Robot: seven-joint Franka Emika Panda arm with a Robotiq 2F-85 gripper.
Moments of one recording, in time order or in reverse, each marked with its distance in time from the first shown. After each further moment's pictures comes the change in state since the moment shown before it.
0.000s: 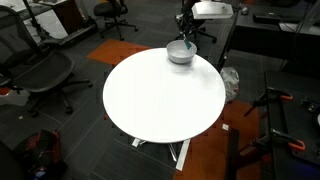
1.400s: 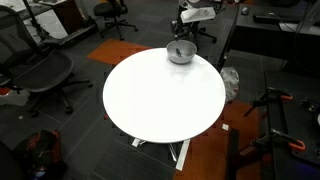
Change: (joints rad) arm -0.134 0.331 0.000 0.390 0.081 -0.239 -0.139
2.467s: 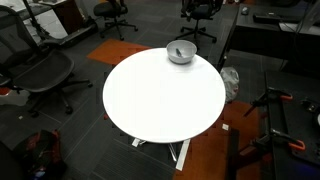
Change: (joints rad) arm 0.029 -0.439 0.005 -0.319 -0.032 -0.085 -0.040
